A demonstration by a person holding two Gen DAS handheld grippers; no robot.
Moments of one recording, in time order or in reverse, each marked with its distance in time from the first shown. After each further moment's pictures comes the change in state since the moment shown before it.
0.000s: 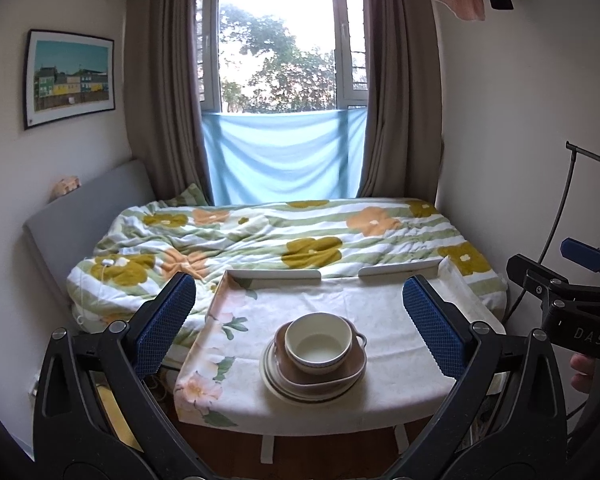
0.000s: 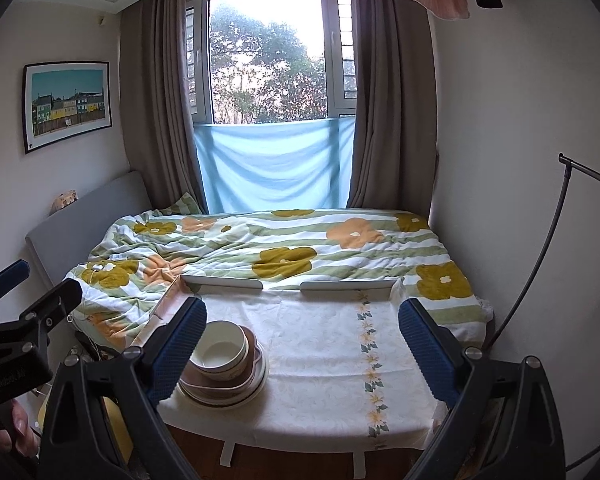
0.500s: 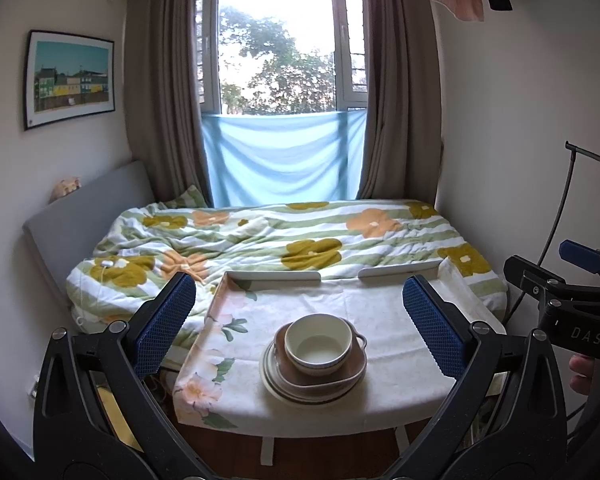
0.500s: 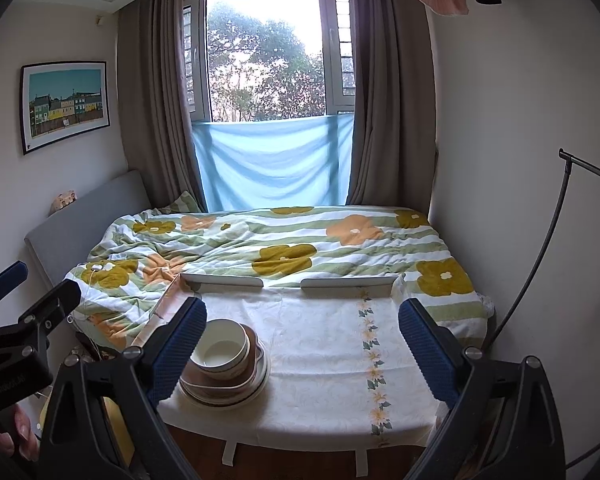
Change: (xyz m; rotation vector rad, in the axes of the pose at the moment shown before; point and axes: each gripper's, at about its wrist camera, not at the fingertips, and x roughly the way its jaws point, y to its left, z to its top) left arm 0.000 0.002 -0.002 0.000 -0.012 -0.003; right arm 0.003 0.007 -0.001 0.004 0.007 -0.004
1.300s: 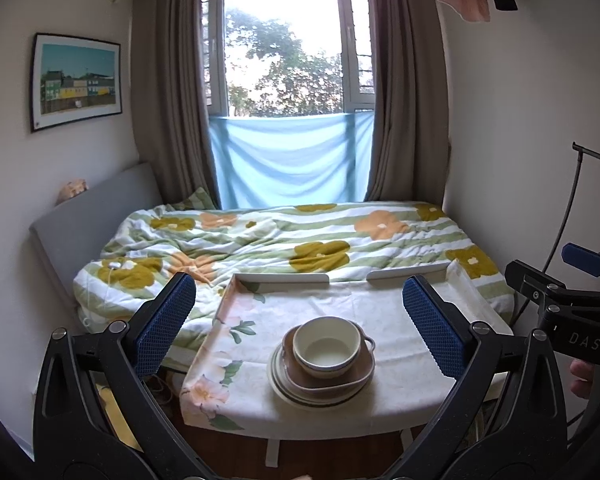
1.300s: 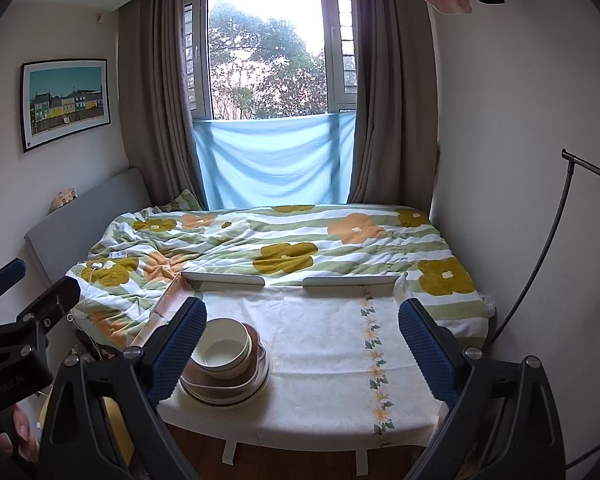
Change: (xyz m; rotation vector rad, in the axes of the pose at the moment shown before) left arm -0.001 0.004 0.002 0.001 -0.007 0.036; right arm -0.001 0.006 -0.003 0.004 0.005 -0.003
